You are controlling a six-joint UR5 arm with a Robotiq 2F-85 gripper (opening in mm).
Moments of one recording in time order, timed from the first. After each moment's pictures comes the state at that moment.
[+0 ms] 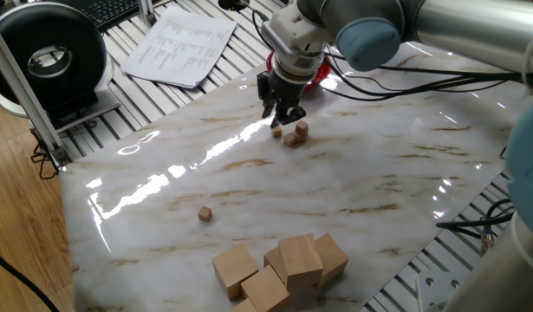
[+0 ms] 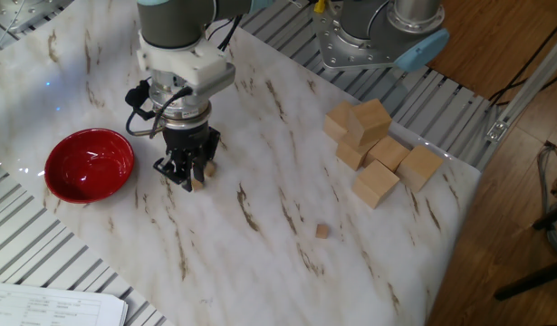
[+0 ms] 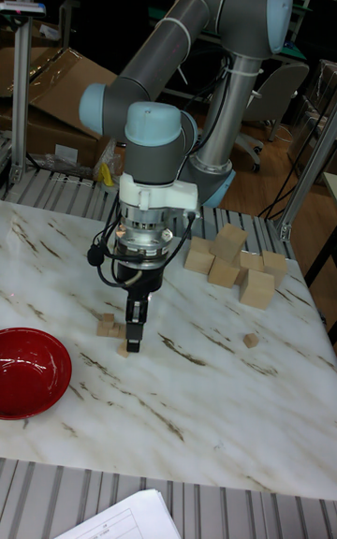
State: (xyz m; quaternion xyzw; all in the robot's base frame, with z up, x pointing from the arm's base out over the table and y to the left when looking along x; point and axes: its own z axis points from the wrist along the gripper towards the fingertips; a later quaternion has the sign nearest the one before) arm 0.581 -0.012 0.034 -0.67 0.73 -0.03 0.12
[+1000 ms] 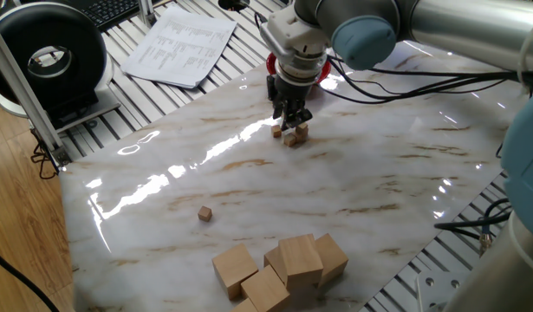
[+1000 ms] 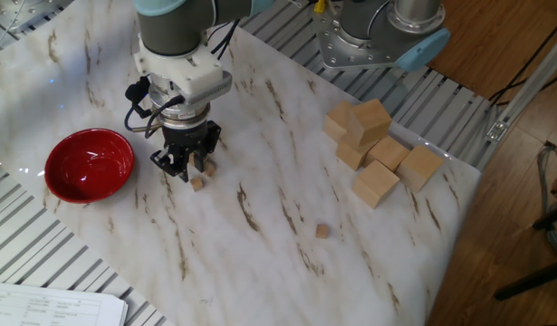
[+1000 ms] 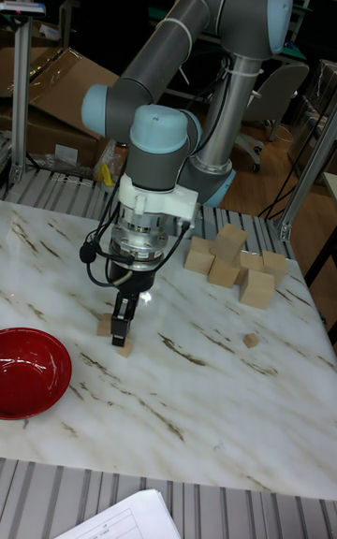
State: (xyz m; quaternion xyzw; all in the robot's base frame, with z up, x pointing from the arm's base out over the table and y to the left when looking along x) arm 0.559 -0.038 0.026 -0.64 0.76 -0.03 0.06
